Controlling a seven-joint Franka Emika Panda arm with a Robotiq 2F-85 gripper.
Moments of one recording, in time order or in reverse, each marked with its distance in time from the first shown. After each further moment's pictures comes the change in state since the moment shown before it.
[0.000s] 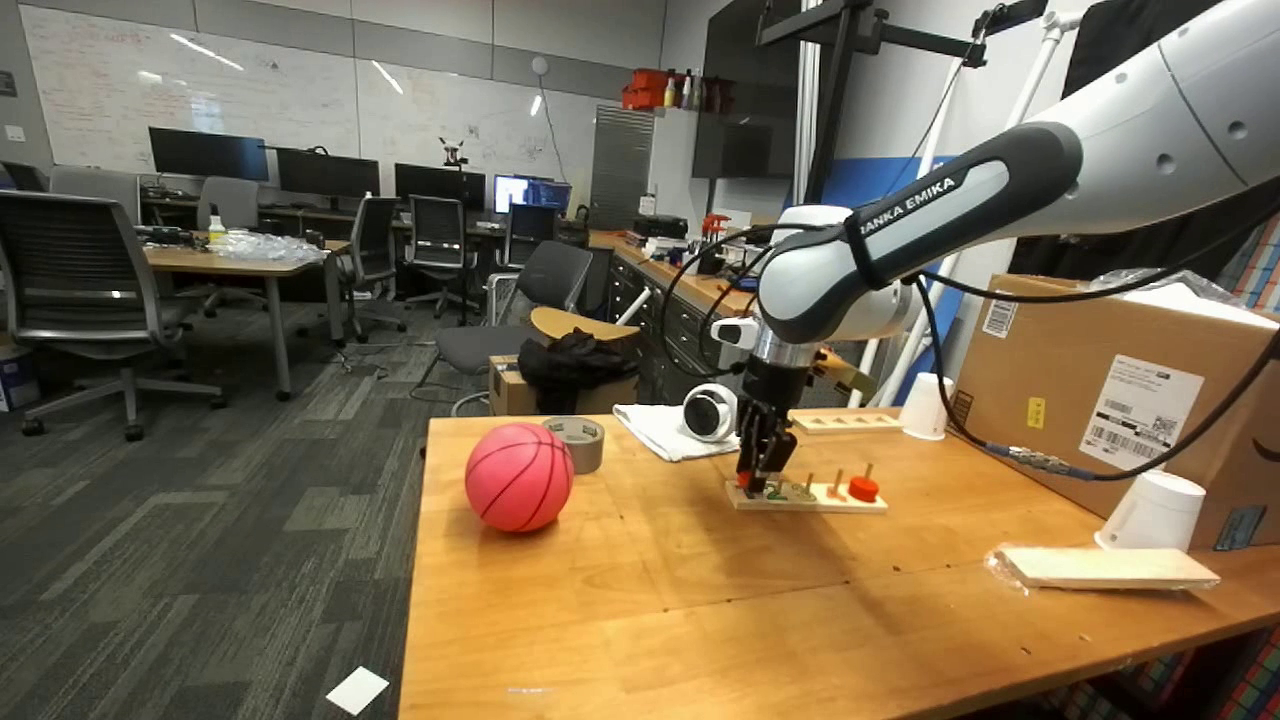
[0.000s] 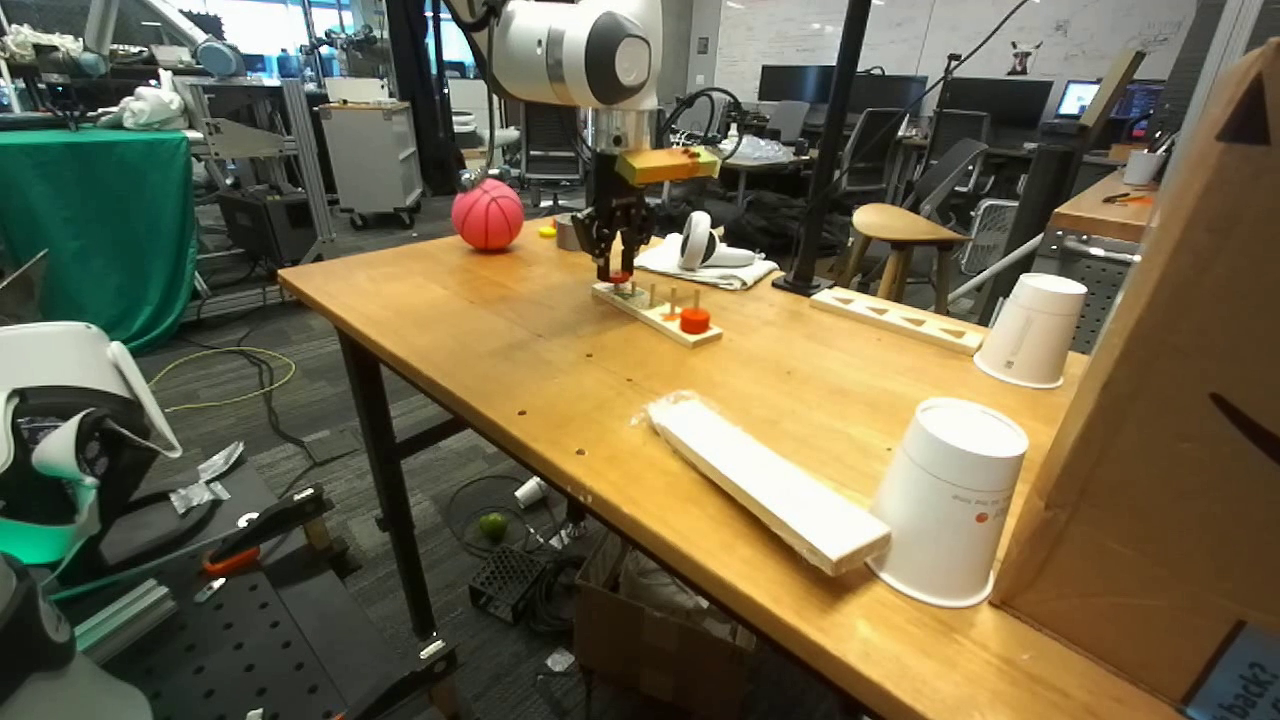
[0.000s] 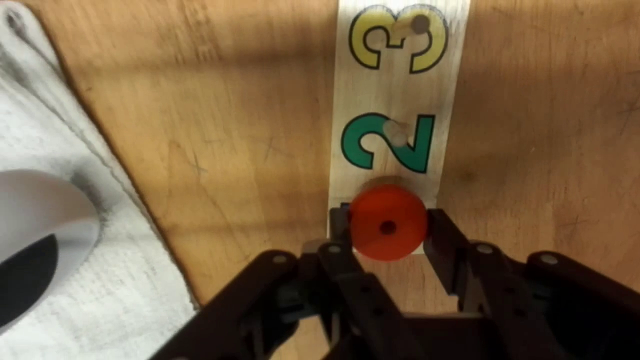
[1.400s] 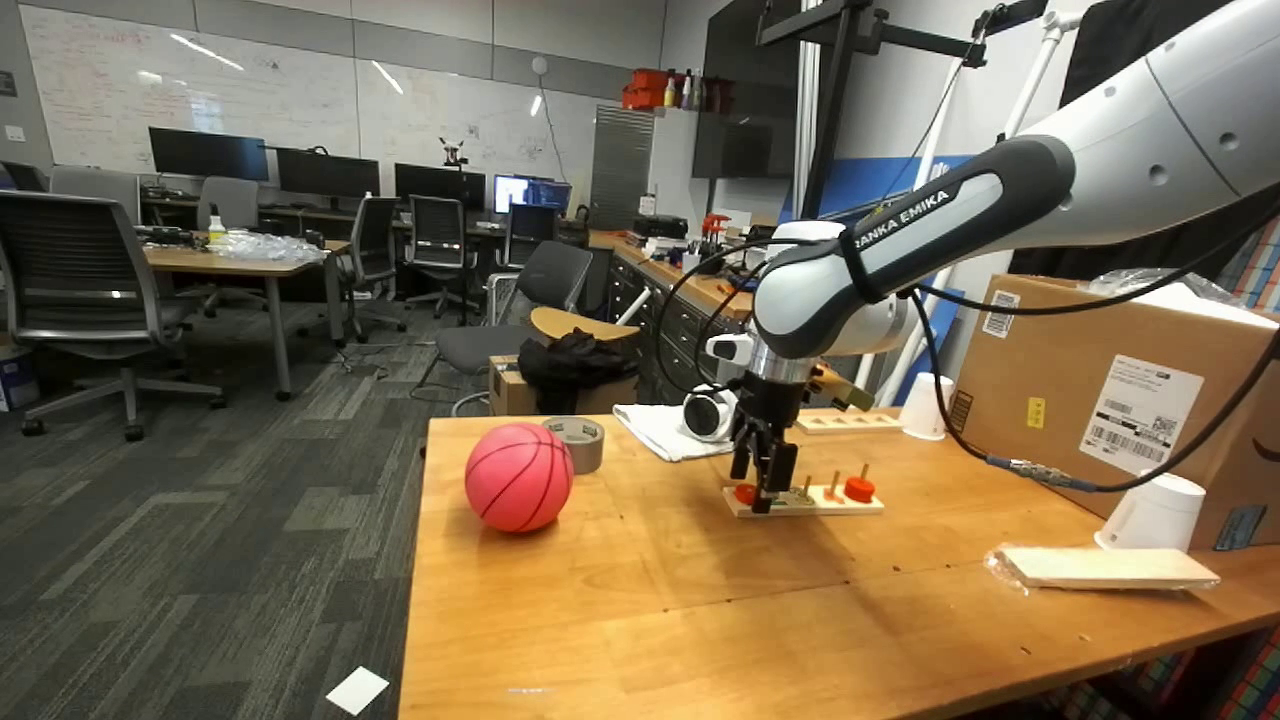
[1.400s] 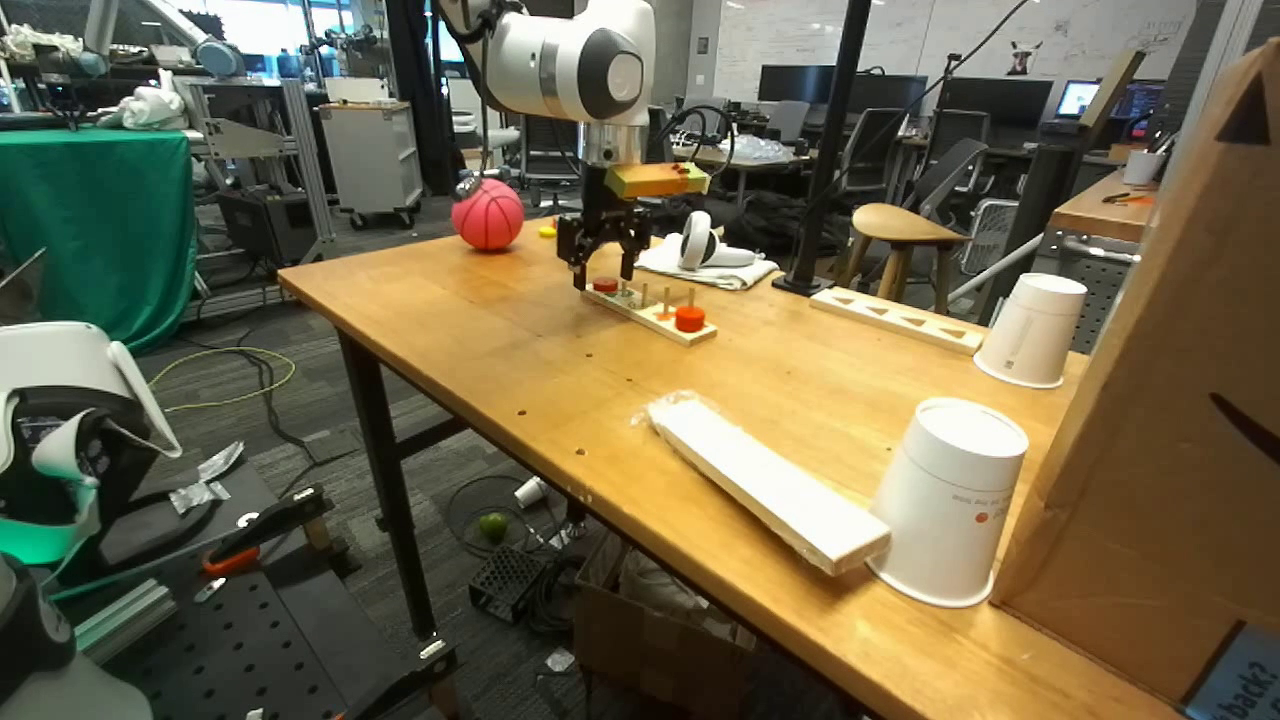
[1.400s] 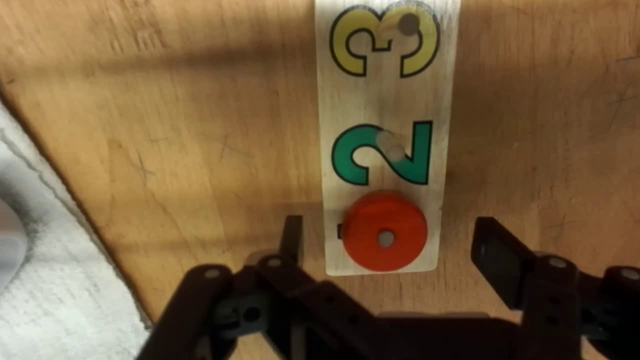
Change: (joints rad) arm -0.001 0.012 0.015 -0.026 0.008 0.001 0.011
